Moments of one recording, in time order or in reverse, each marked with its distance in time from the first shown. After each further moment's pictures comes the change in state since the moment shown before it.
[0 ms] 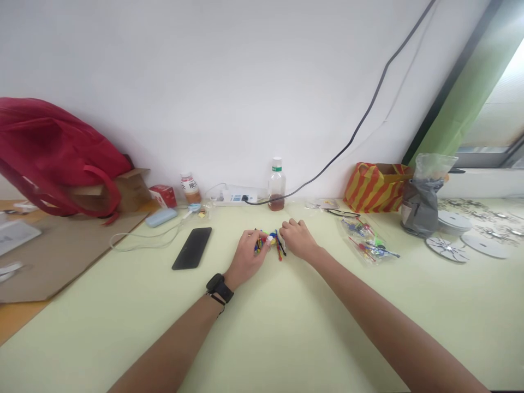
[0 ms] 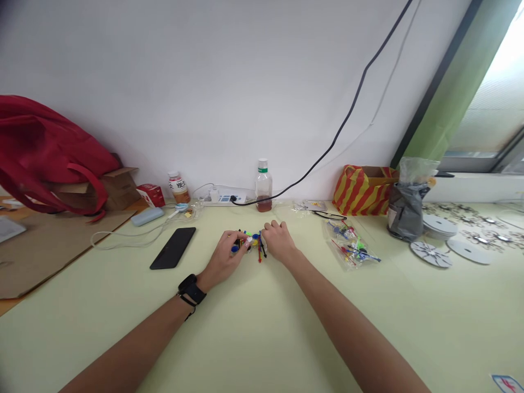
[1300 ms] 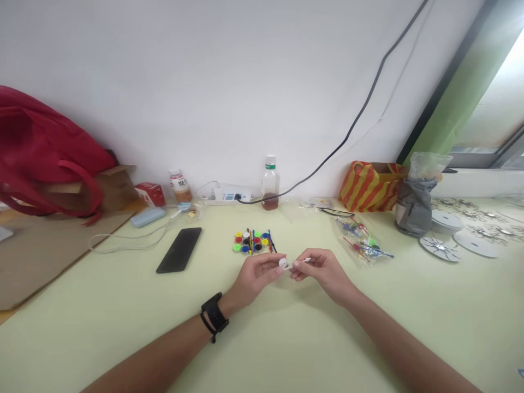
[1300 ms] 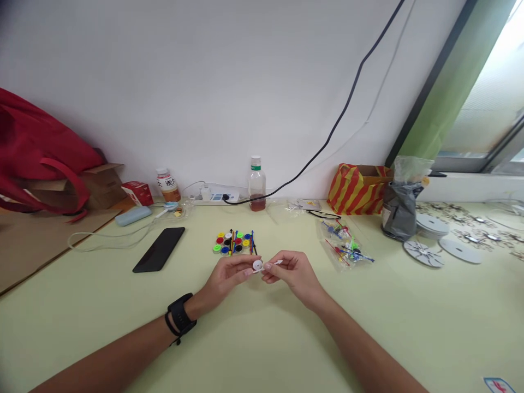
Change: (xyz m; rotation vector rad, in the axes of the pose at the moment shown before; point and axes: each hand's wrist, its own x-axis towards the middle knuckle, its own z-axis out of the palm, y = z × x) left_hand -0.024 0.050 0.017 -0.891 -0.294 -0.296; right_hand -0.109 -0.007 -0.038 1.637 0.061 0.365
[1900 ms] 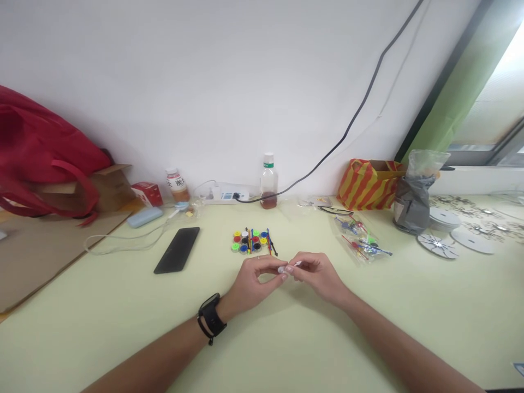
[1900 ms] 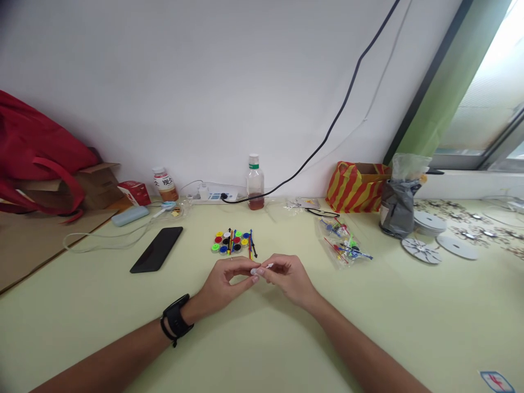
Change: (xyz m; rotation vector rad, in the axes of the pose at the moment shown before) left_hand -0.002 0.002 0.006 0.309 -0.034 0.156; right_hand 0.000 0.005 0.006 -0.240 -0.048 -0.142
